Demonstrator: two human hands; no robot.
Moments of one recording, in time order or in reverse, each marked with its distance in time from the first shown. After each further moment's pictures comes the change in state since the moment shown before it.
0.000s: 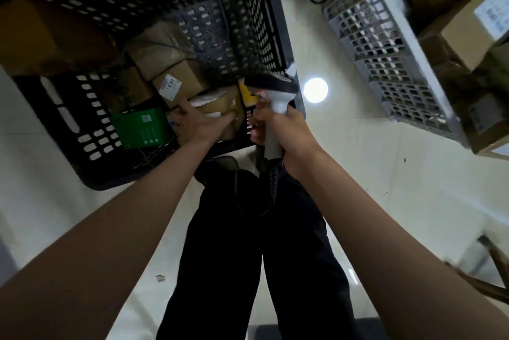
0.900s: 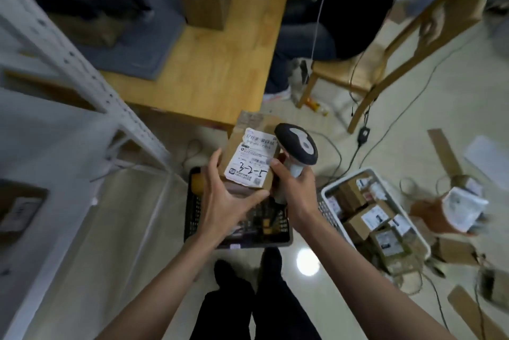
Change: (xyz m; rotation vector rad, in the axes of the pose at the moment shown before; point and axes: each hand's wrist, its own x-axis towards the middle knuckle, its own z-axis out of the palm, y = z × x) left_hand -0.466 0.008 -0.402 -0.653 0.327 0.830; right_hand -0.484 -0.199 0.123 -0.109 -0.088 -0.787
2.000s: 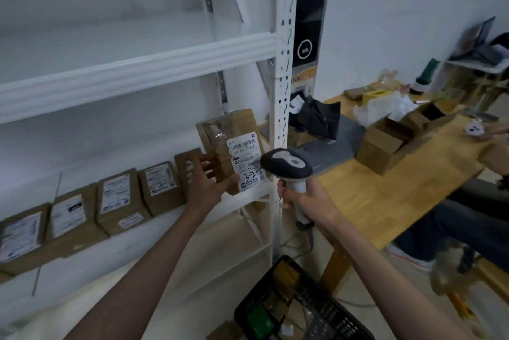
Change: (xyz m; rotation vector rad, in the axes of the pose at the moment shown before) left_hand -0.045 0.086 -0.235 -0.181 0.959 -0.041; right_hand -0.028 -0.173 0.167 -0.372 -1.248 -0.403
